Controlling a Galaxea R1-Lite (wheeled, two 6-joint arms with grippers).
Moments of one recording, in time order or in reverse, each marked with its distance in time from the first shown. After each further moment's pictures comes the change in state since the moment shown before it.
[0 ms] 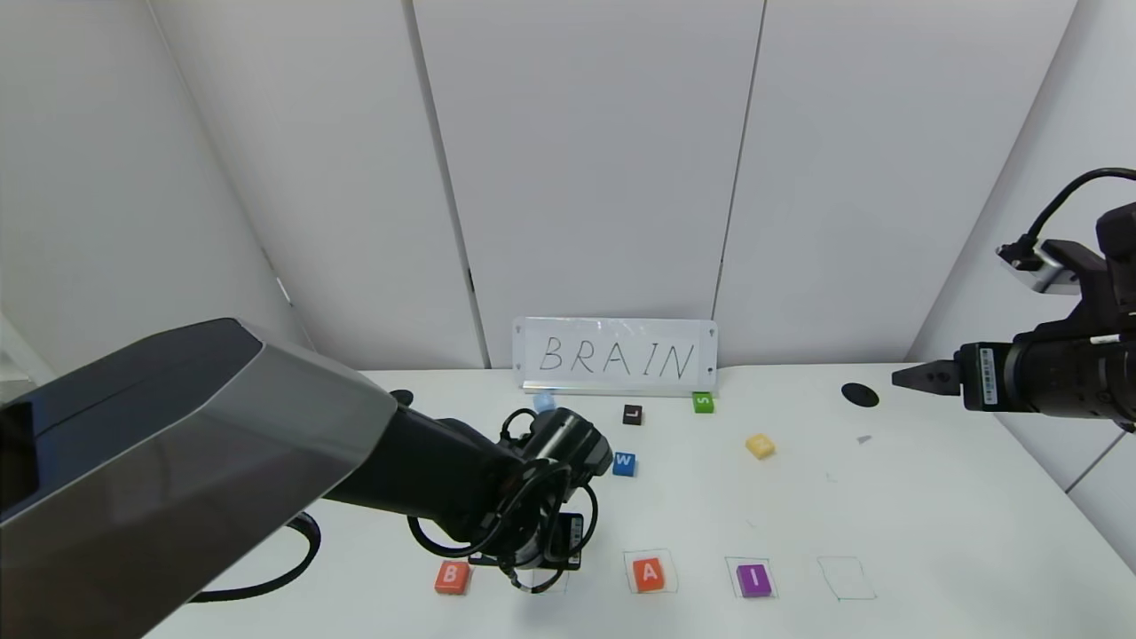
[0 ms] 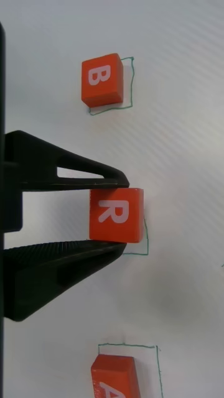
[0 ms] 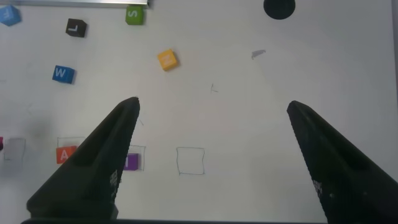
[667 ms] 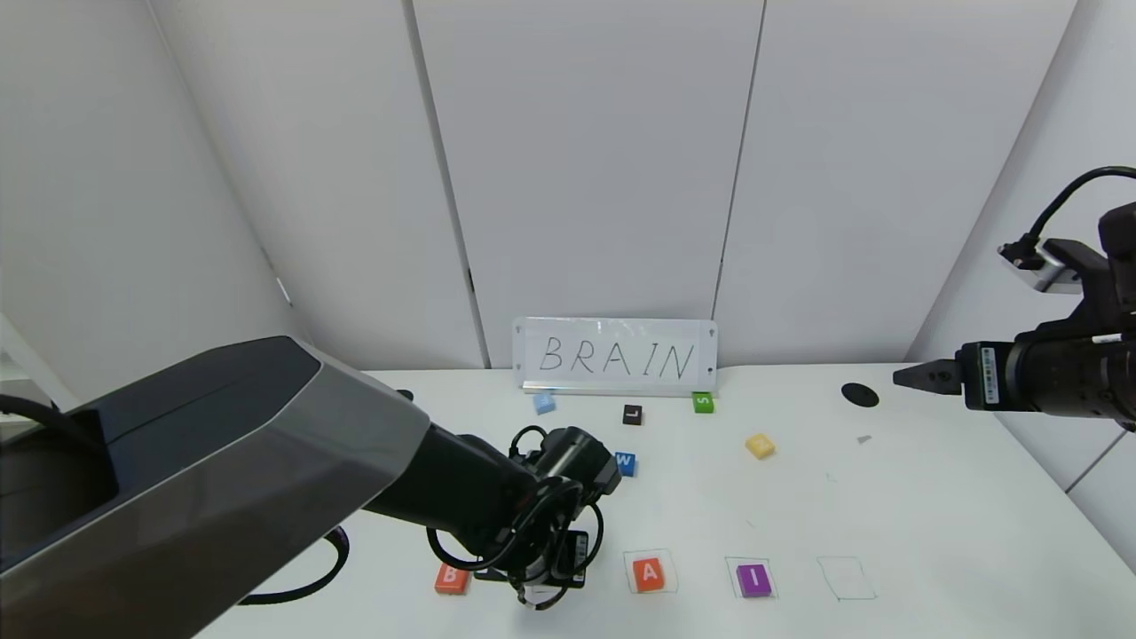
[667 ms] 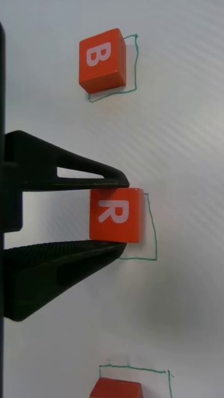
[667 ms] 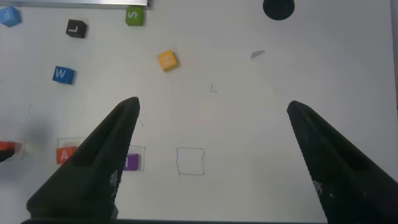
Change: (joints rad) left arm -0.013 0.048 -0.001 -0.001 -0.002 -0.002; right arm 0.000 -0.002 -0.001 0.000 0.000 0.000
